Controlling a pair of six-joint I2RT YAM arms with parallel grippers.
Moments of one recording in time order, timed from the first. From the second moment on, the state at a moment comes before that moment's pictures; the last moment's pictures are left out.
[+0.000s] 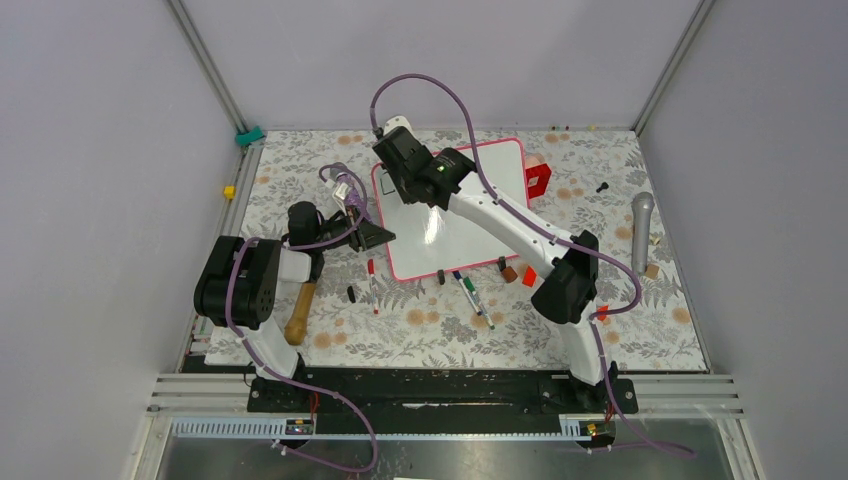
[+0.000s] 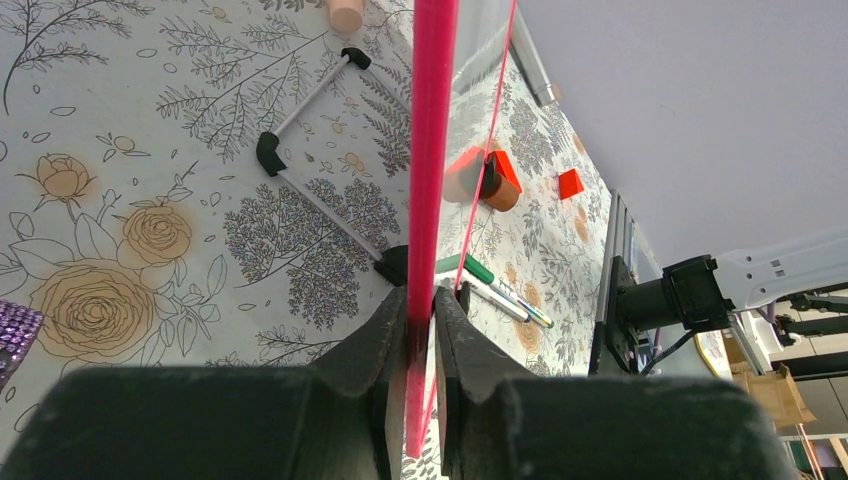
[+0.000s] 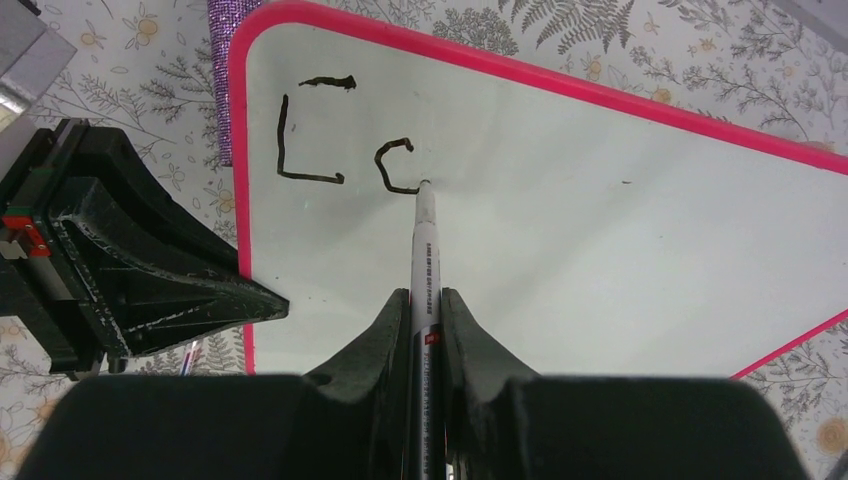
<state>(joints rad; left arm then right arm) -0.10 1.74 0.59 0.94 1.02 -0.63 0.89 2.09 2.21 -0.95 0.45 0.19</state>
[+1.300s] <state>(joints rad) -0.10 1.74 0.59 0.94 1.02 -0.63 0.89 2.13 2.29 -0.95 0.42 0.18</state>
